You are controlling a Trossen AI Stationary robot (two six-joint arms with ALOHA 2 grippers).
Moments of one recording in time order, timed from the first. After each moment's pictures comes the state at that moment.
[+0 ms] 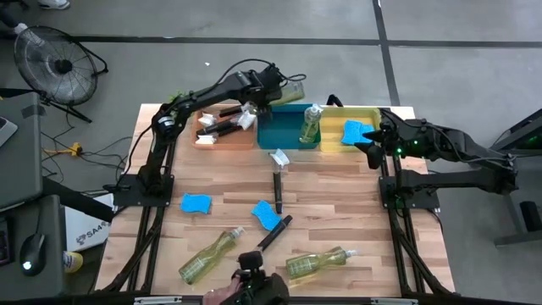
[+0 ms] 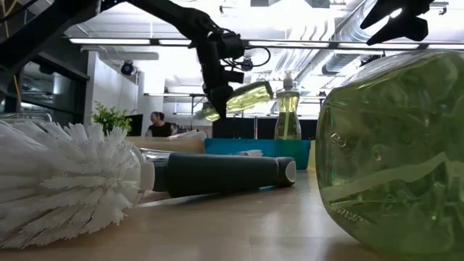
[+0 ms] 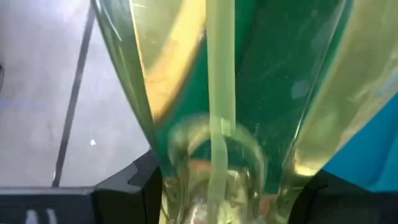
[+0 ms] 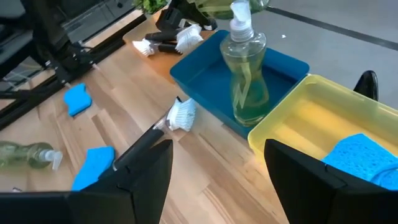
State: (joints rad) left arm 0.58 2.10 2.00 -0.93 -0.25 0.40; right arm -0.20 0.63 0.95 -0.90 0.26 0.52
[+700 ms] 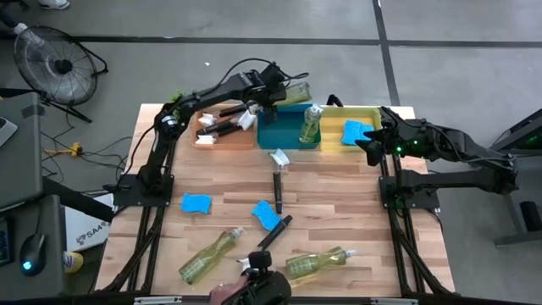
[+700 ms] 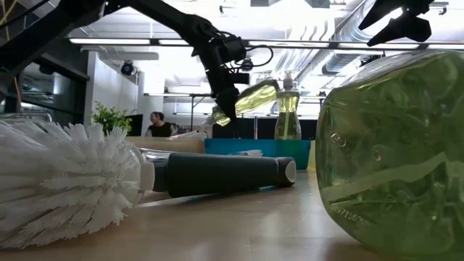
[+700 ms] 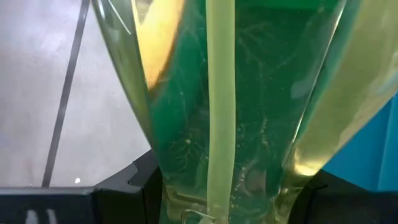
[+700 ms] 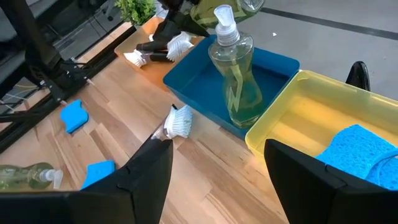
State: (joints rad) left arm 0.58 2.13 2.00 -0.82 -0.11 0.47; right arm -0.20 0.64 0.95 -0.90 0.30 0.61
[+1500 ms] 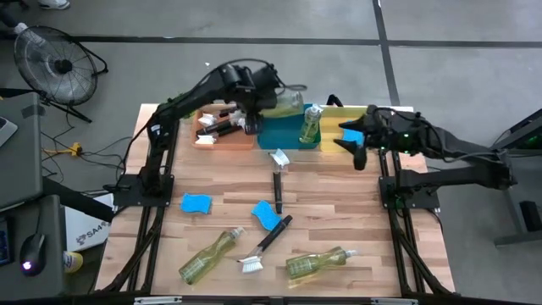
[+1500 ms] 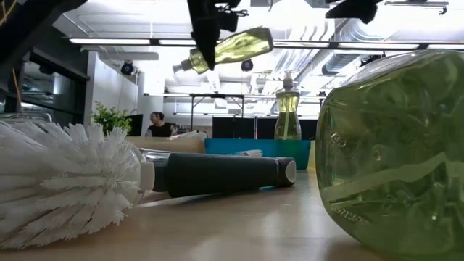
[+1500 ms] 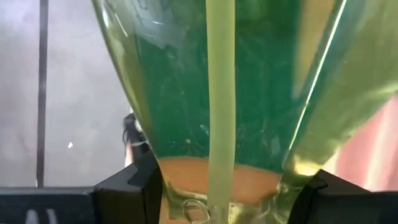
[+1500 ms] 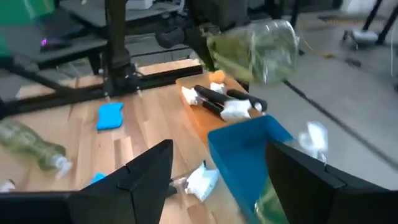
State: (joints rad) left arm 0.41 2.00 2.32 -1.49 -0.17 0.33; right arm -0.20 0.78 0.95 -0.48 0.14 0.06
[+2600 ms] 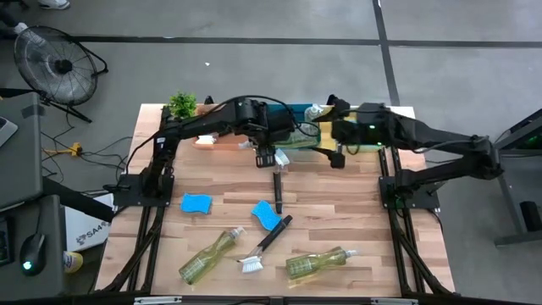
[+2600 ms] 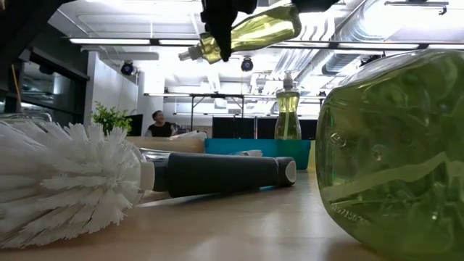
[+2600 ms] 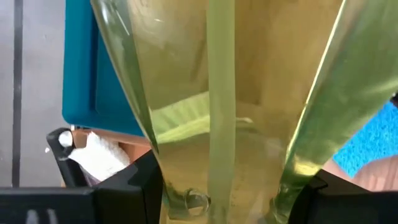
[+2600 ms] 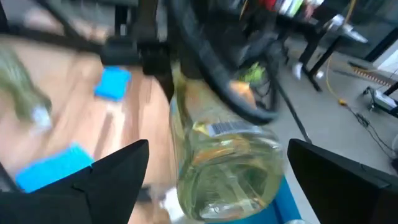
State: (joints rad) left arm 0.15 2.03 2.32 -1.51 -0.21 0.06; right arm -0.20 1.09 1.14 -0.44 0.03 -0.32
